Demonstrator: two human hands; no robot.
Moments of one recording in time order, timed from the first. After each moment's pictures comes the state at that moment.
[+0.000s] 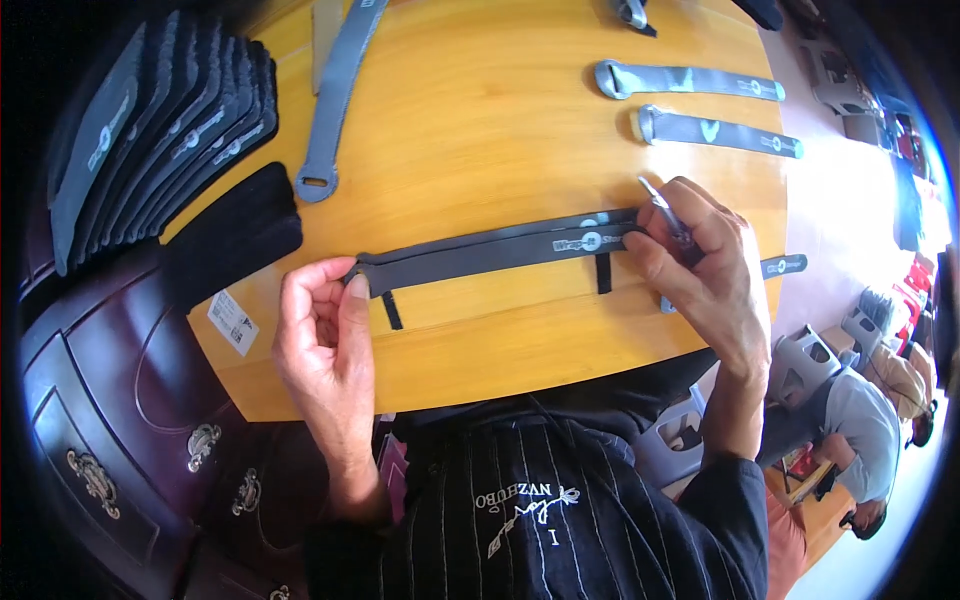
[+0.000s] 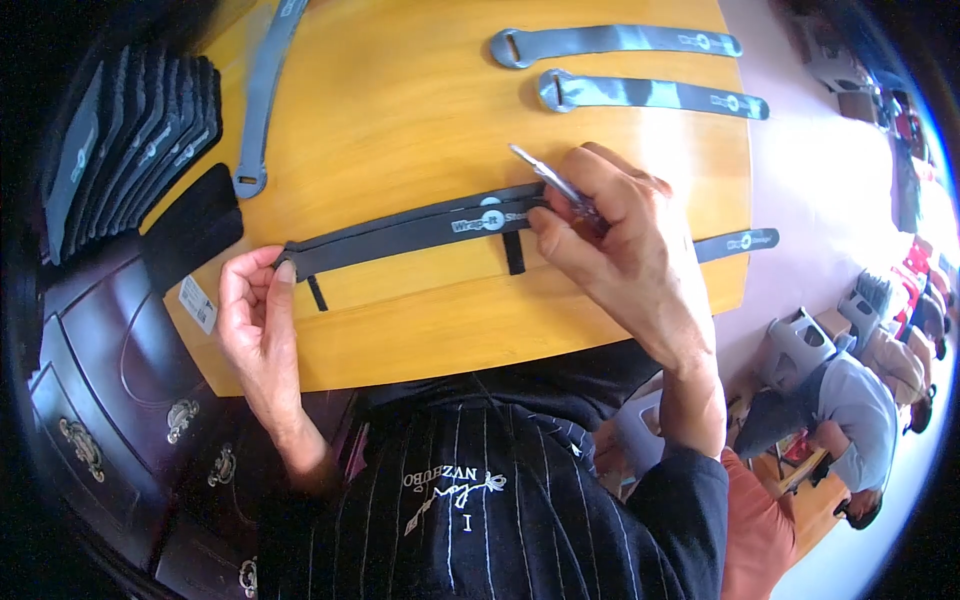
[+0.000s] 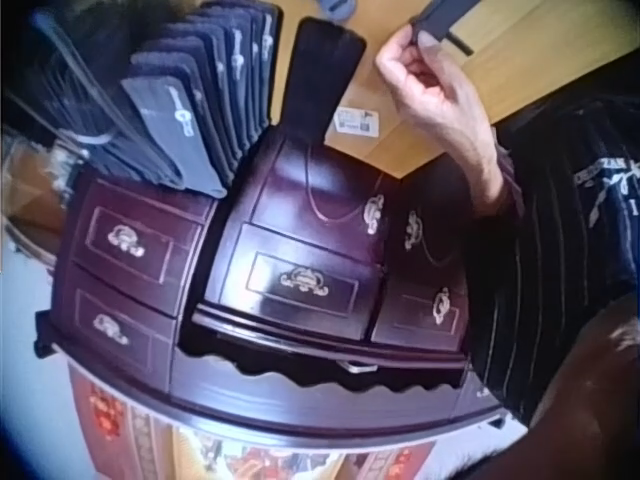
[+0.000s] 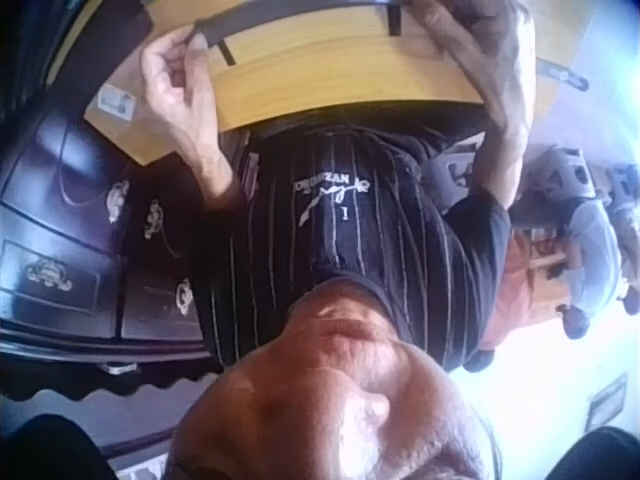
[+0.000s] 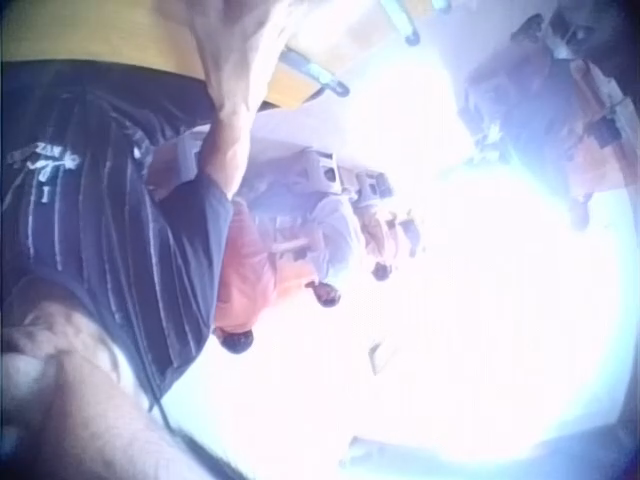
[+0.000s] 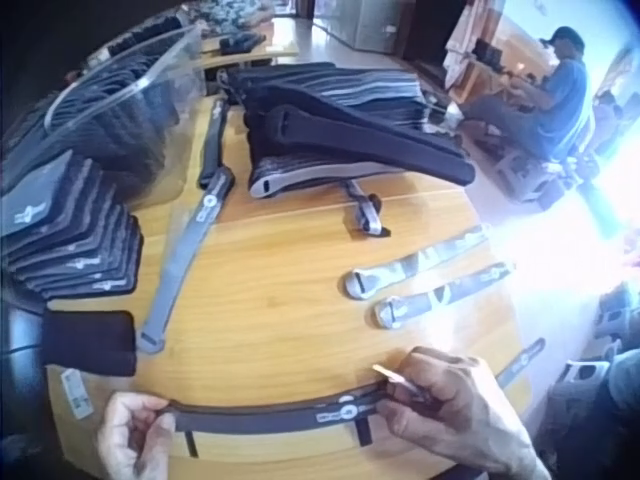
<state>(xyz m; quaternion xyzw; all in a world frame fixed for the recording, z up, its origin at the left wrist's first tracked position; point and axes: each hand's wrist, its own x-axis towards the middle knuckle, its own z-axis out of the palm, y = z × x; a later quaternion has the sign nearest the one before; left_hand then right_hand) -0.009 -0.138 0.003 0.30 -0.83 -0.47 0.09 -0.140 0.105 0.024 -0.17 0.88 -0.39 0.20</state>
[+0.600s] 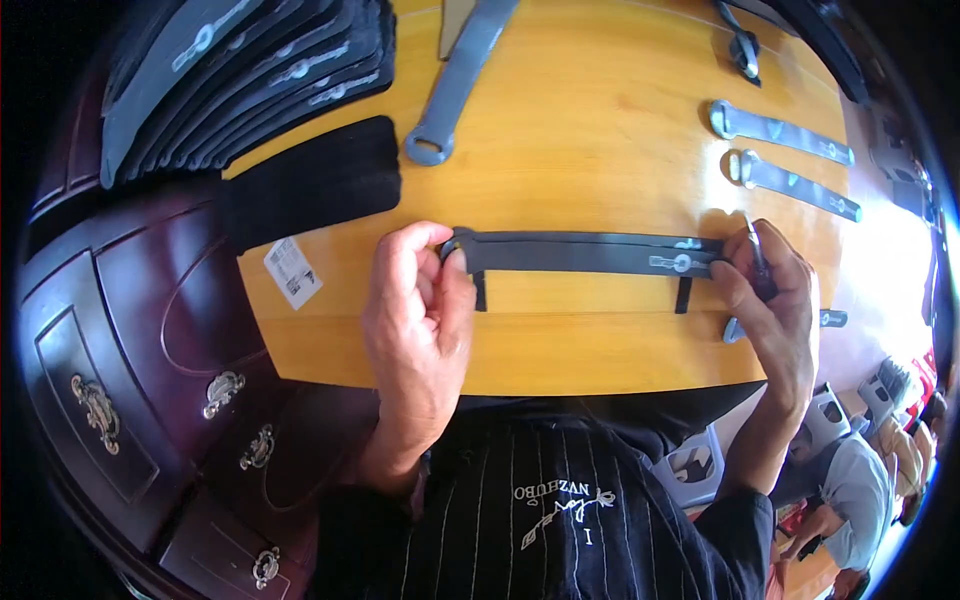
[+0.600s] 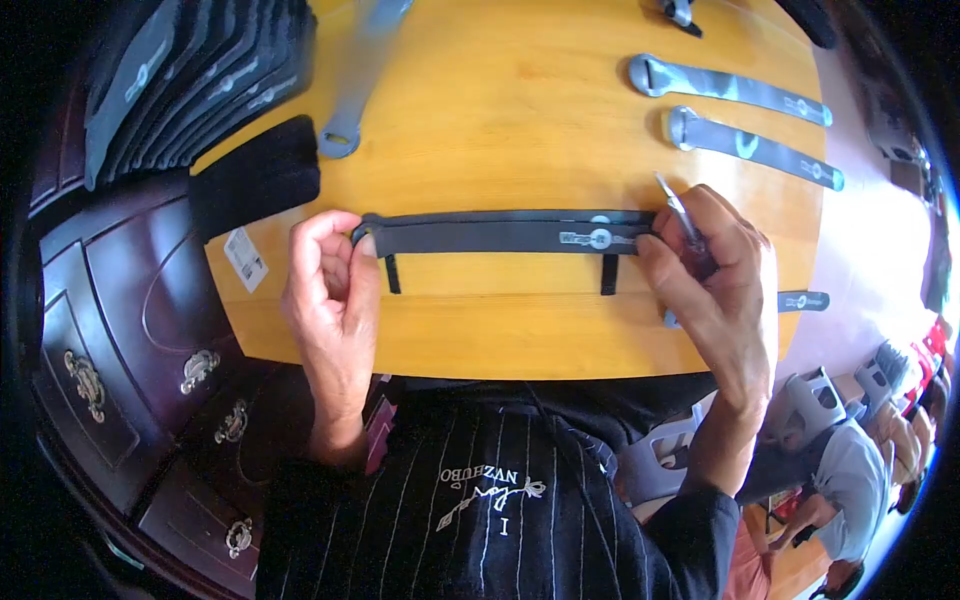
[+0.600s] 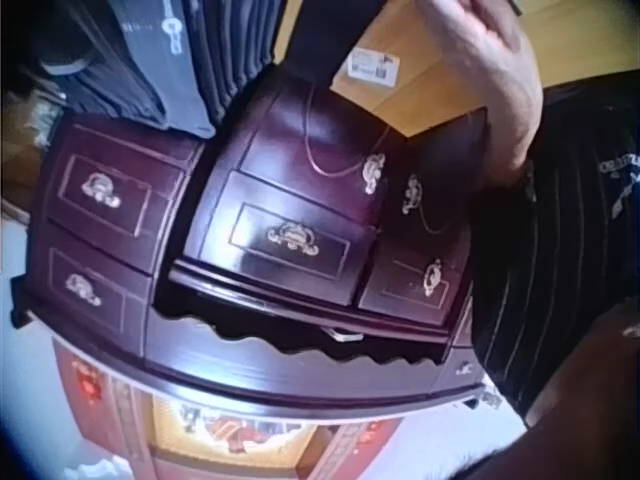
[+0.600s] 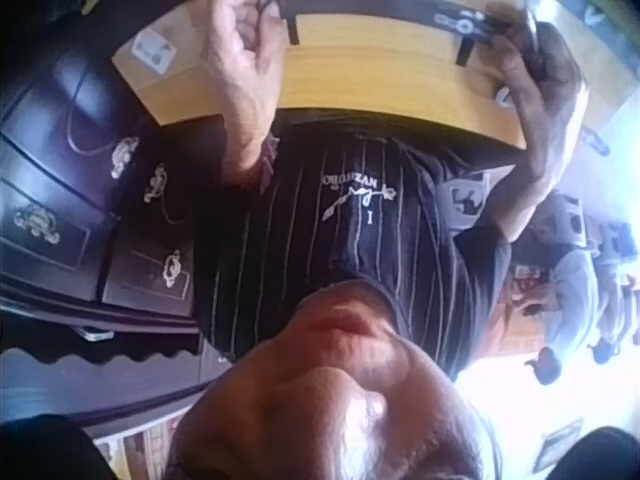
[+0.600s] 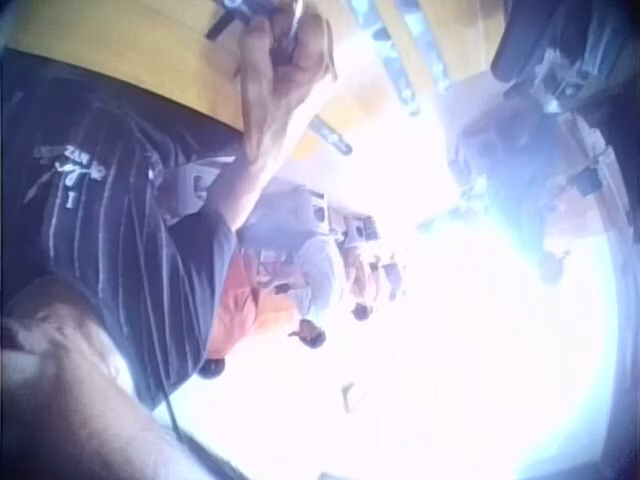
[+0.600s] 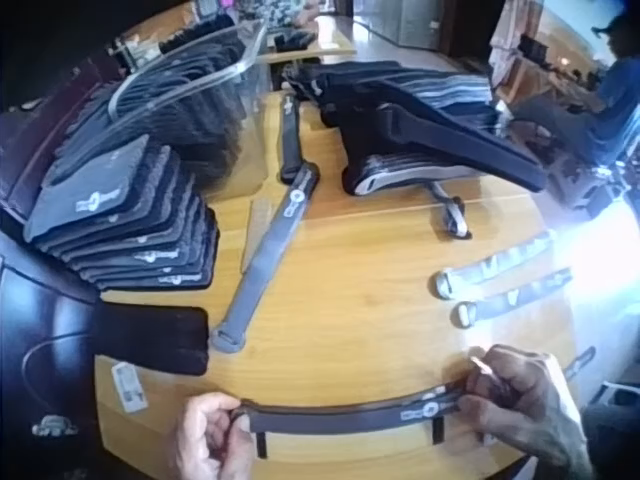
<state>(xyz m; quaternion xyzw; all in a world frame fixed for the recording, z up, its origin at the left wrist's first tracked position) -0.009 -0.129 0.000 0.28 -0.85 -0.43 0.11 -0.139 0.107 0.024 -0.07 0.84 -0.47 0.26</state>
